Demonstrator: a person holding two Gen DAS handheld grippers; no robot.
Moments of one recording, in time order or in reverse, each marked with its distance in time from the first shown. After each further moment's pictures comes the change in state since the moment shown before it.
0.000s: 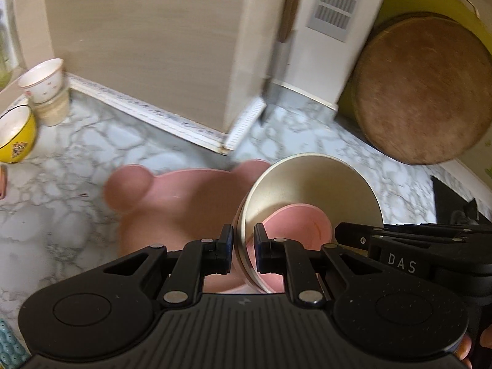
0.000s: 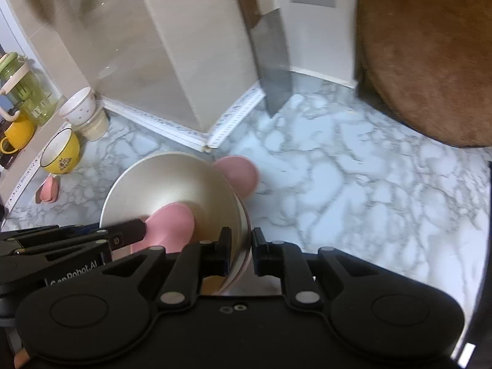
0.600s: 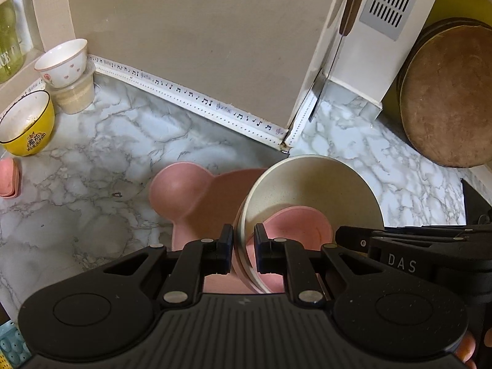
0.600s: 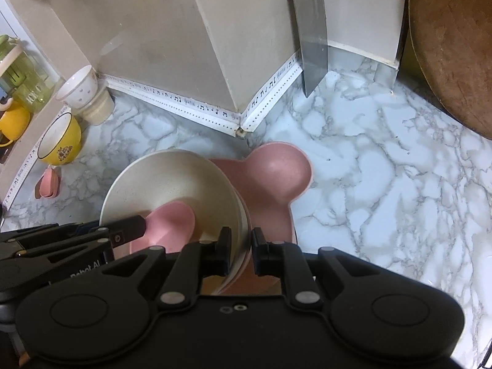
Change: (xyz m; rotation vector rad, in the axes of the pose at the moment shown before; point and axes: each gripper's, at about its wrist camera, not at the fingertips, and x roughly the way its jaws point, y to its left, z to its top) left arm 0.031 0.063 0.012 -0.018 0.053 0.041; right arm 0.057 0.040 0.012 0.014 0.094 0.010
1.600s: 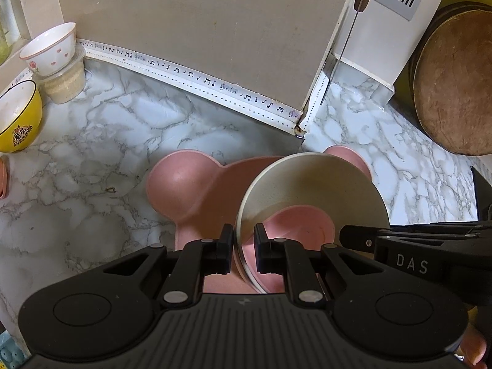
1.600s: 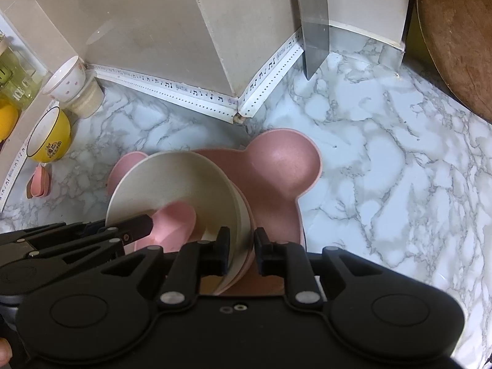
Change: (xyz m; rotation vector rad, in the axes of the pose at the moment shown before) left arm 0.033 0.012 0.003 0.020 0.056 -0.004; right arm 0.022 0.002 0.003 0.024 0.053 -0.005
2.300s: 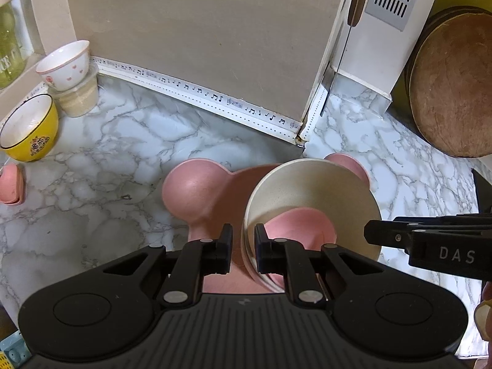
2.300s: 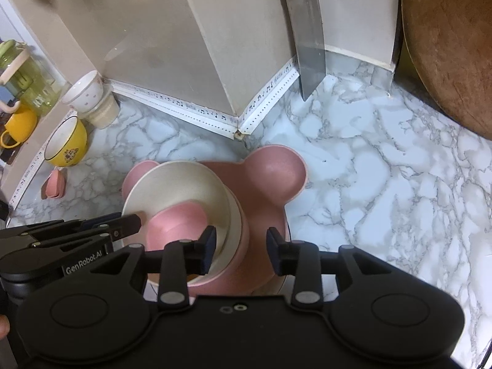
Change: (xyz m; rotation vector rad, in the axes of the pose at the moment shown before) left arm -0.026 0.000 -0.012 0.012 -0.070 0.035; right arm -0.039 -0.012 -0.011 -0.037 -0.080 0.037
